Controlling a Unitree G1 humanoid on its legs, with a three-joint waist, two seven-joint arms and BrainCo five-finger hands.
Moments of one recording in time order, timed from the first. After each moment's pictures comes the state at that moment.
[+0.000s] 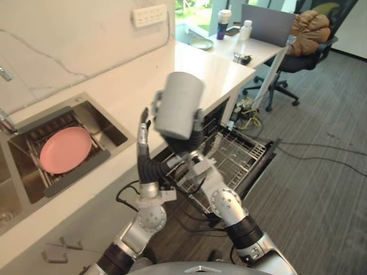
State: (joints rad) left arm -0.03 0.09 -0.55 -0.01 0.36 -0.53 0.84; right arm -0.22 -0.06 0.32 -0.14 1.38 0.00 0.20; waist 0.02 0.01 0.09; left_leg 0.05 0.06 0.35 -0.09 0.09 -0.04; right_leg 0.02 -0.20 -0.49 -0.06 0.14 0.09
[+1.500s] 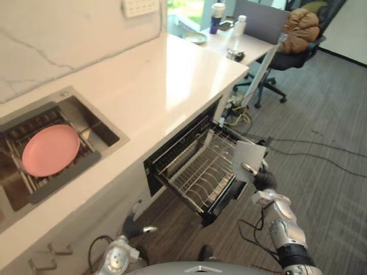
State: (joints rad) left arm 0.24 0.19 -0.19 0.63 0.31 -0.17 0.29; right arm -0.10 -0.29 -0.12 0.41 0.52 -0.02 0.10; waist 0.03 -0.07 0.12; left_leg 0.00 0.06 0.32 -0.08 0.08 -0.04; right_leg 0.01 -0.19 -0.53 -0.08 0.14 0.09
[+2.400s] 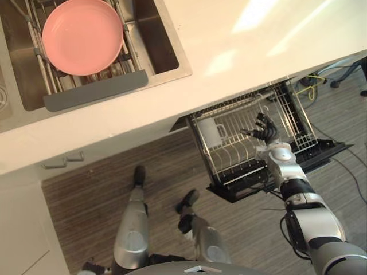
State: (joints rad) left arm 0.20 0.20 0.01 0.91 0.18 0.20 0.15; right arm -0.64 -0.50 0.04 0.89 0.20 -0.05 -0.04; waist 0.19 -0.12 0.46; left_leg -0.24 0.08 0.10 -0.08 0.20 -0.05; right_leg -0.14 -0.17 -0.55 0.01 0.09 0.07
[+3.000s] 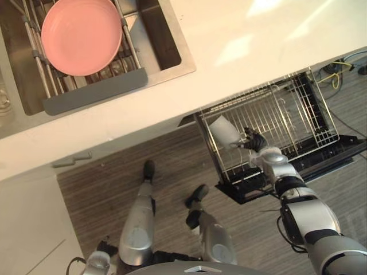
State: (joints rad) left arm 0.11 0.18 -0.06 0.92 0.20 0.16 0.15; right arm -0.71 -0.47 0.15 1.04 0.17 0.03 0.08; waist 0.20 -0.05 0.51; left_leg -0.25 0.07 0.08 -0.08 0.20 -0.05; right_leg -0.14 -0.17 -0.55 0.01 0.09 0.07
